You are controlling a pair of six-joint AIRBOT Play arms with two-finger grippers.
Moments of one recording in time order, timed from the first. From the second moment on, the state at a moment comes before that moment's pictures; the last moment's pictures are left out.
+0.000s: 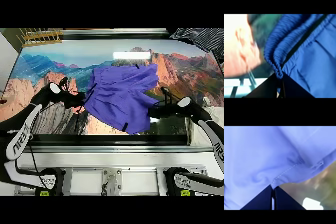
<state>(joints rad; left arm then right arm) -0.09 -1.56 1.08 1.07 -0.90 -1.66 -0.05 -1.37 0.86 -0.93 0.88 1.16</state>
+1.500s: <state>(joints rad) -0.31 -1.20 0.62 1.08 -0.80 -1.66 -0.18 -1.12 0.43 -0.84 0.85 1.36</state>
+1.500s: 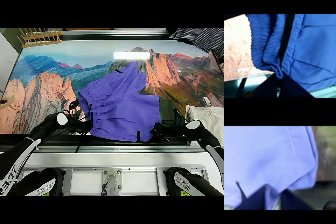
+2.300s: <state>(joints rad) -0.23 -0.71 1.24 1.07 -0.96 -1.69 -0.11 -0.82 1.44 -1.10 0.99 1.31</state>
